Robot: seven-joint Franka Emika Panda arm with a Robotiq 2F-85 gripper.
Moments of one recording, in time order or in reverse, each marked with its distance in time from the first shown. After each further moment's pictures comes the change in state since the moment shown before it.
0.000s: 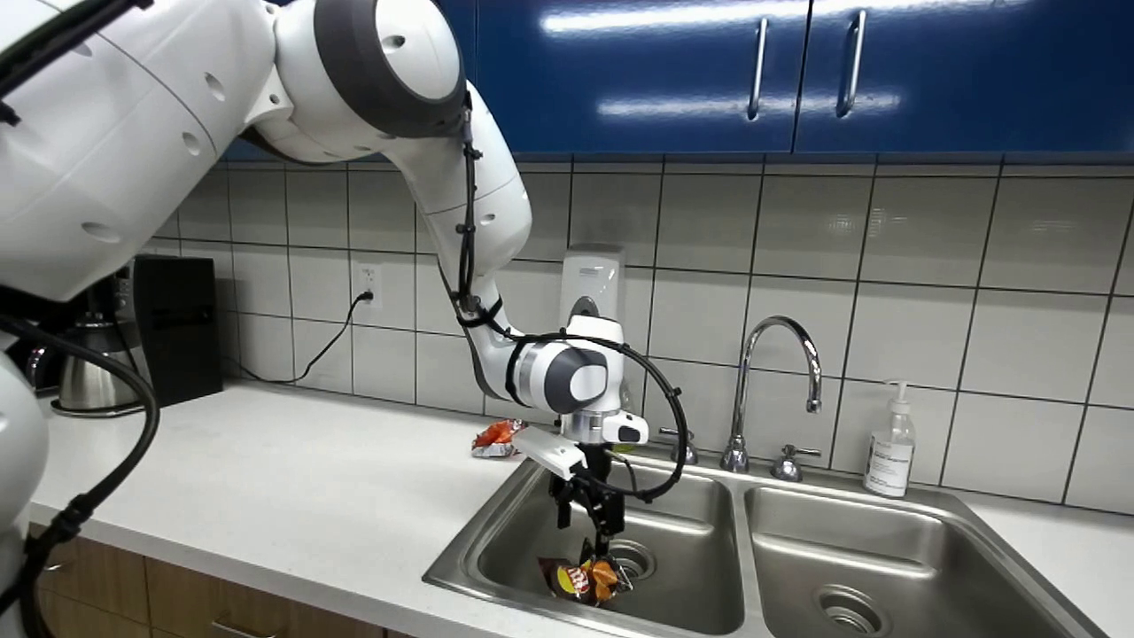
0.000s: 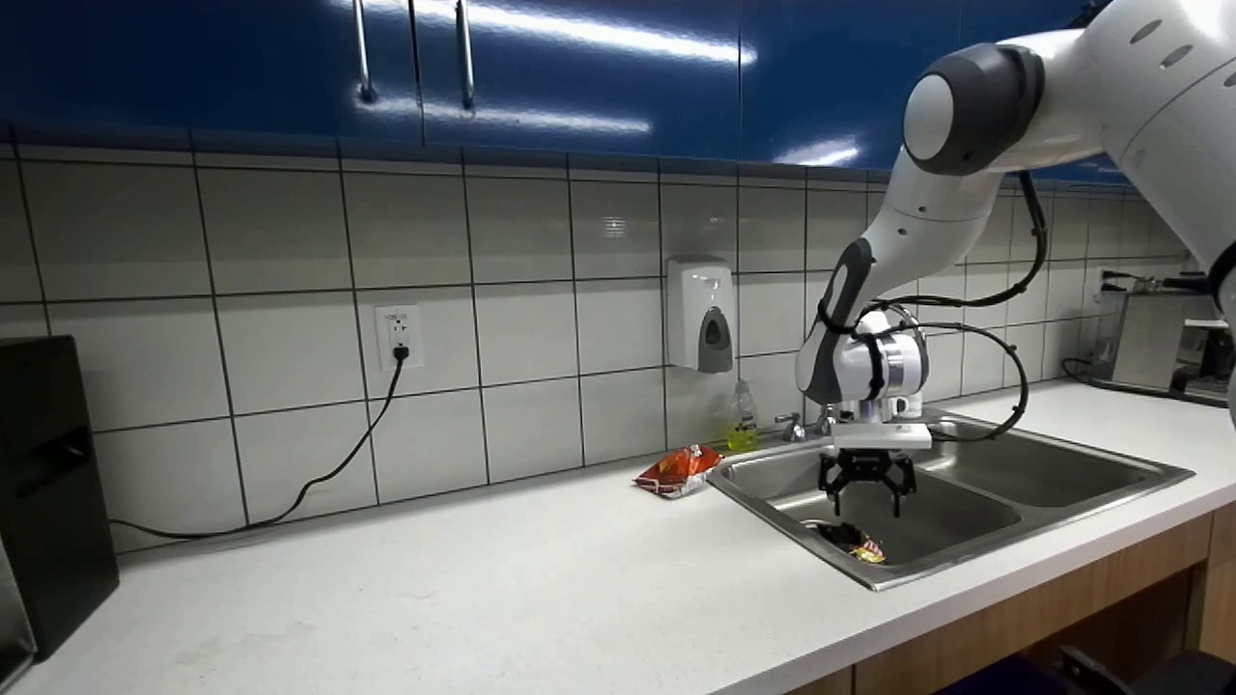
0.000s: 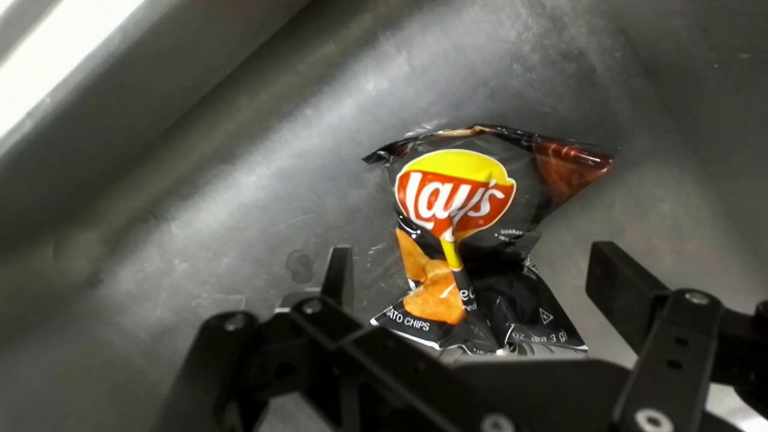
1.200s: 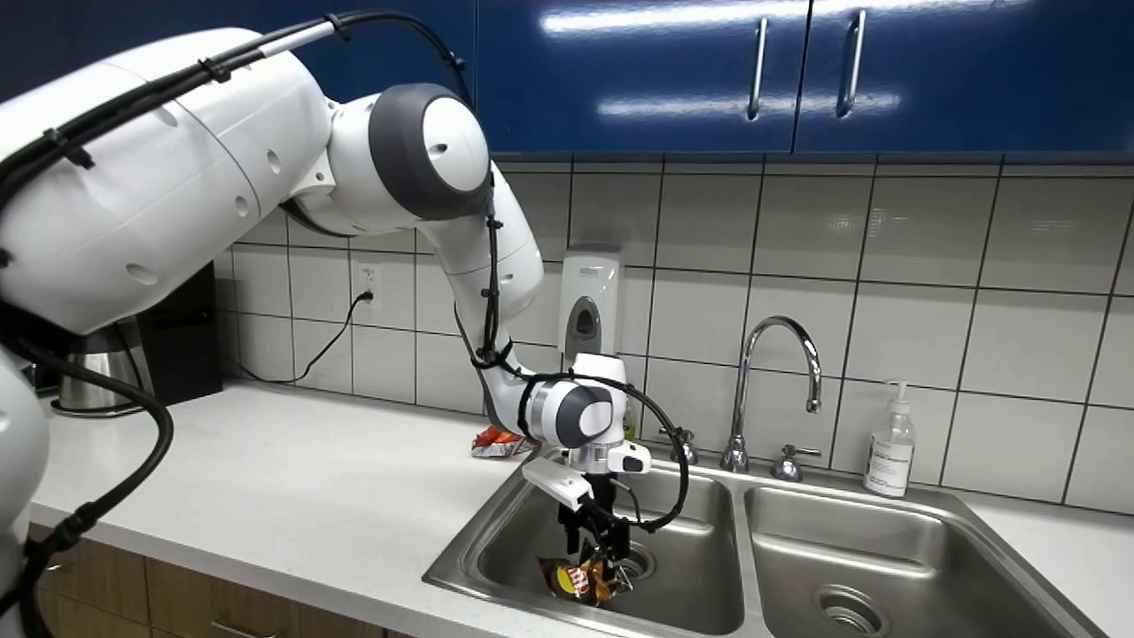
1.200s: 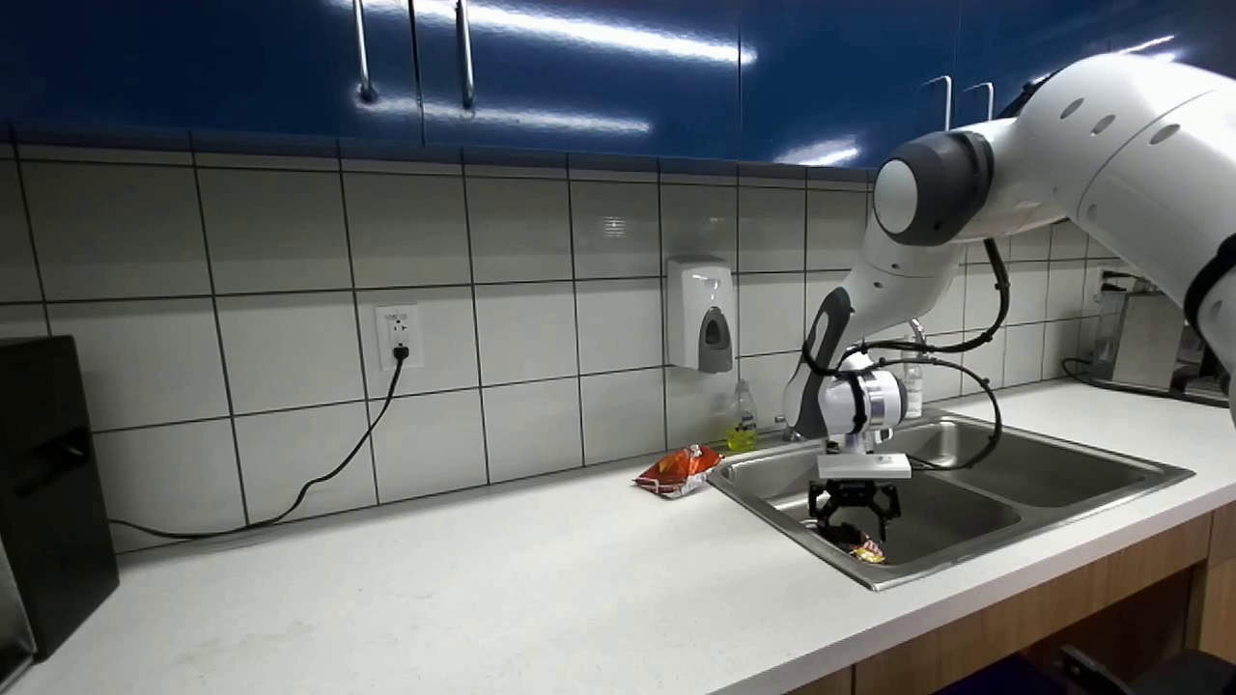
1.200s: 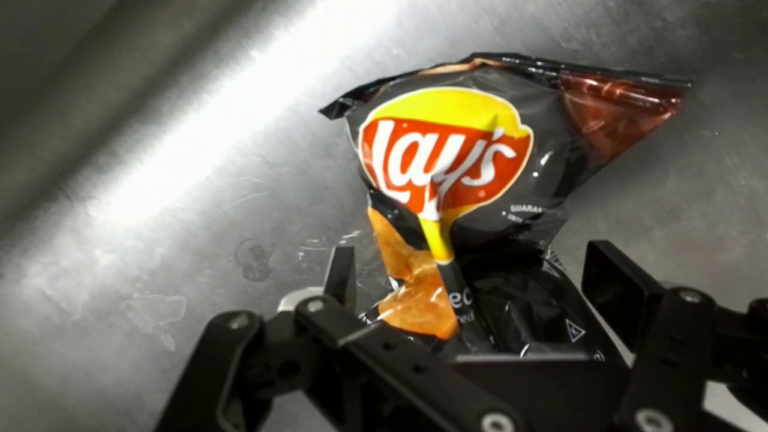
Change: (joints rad) arm 0.004 0.215 0.001 0.203 0.000 0.001 0.036
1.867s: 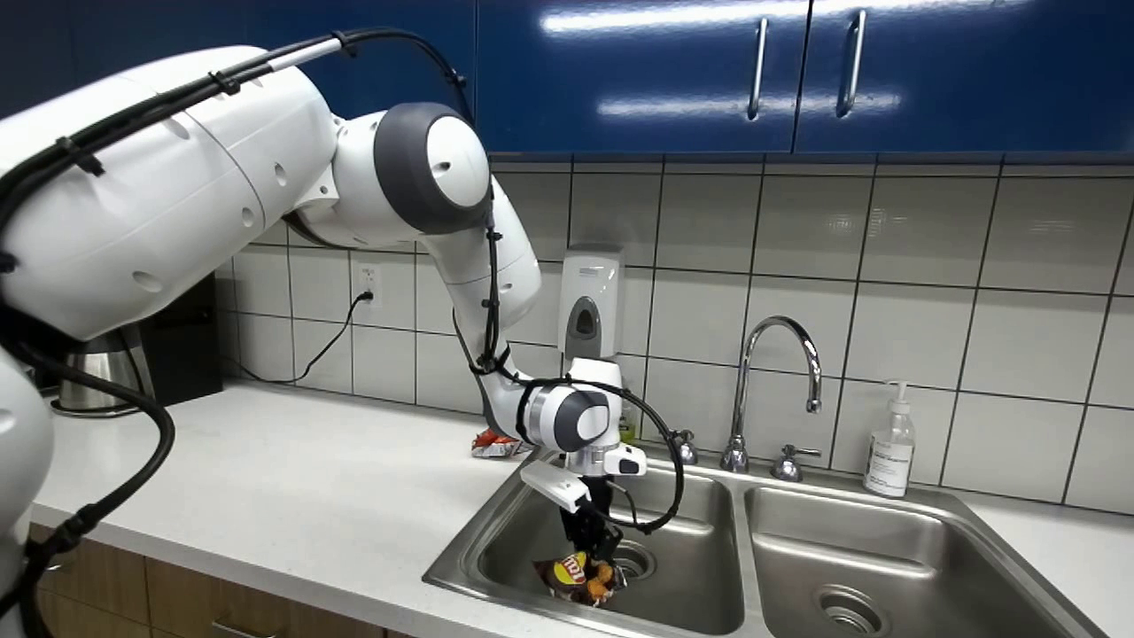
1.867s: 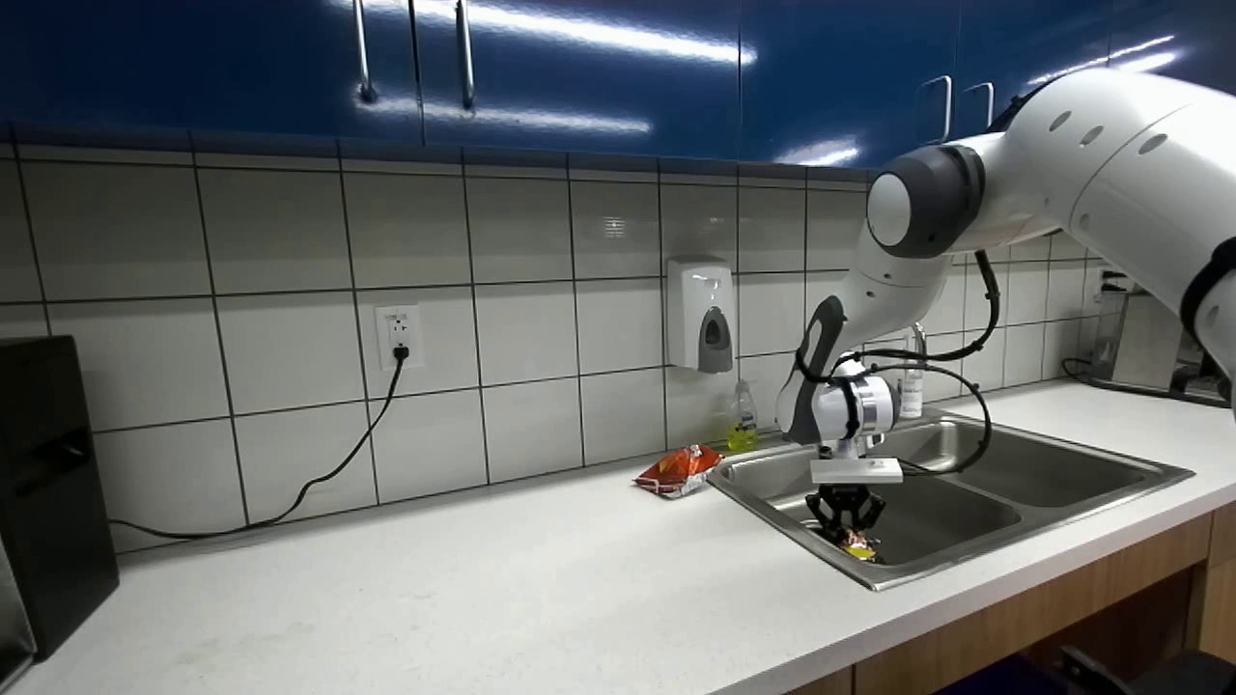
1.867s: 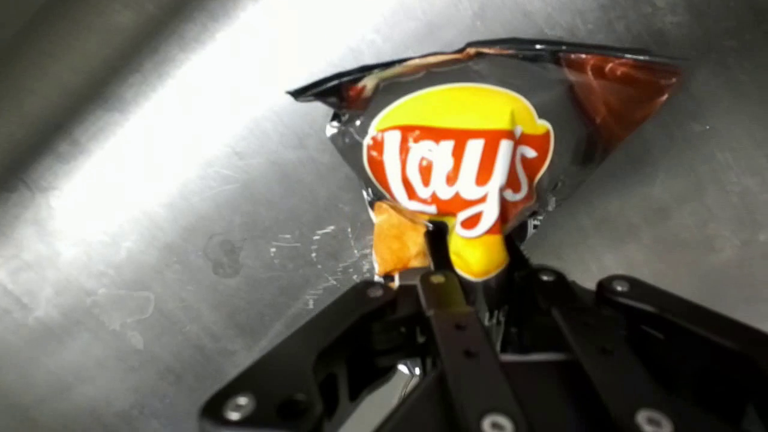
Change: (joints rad) arm 0.013 0.037 0.001 0.042 0.000 -0.001 0.007
